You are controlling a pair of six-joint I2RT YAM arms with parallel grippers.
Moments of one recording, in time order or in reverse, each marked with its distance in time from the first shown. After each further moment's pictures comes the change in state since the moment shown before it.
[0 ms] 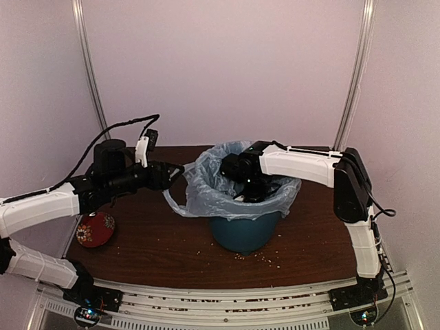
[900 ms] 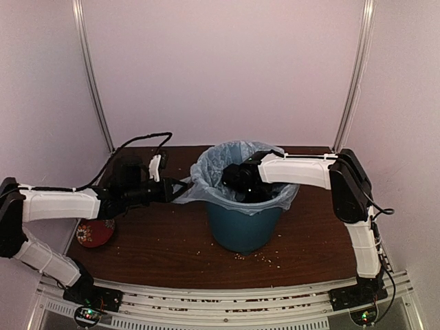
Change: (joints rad) left arm 0.006 0.158 -0.082 0.164 0.078 -0.165; right arm 0.003 0.000 -0.112 0.070 -0.008 -0.004
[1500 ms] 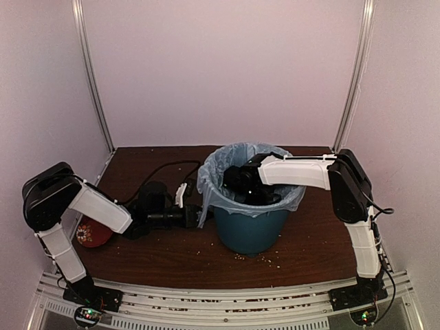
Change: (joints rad) left arm -0.130 0.396 -0.093 0.489 0.186 -0.148; right arm 0.000 0.000 -0.030 0.037 -0.022 0.008
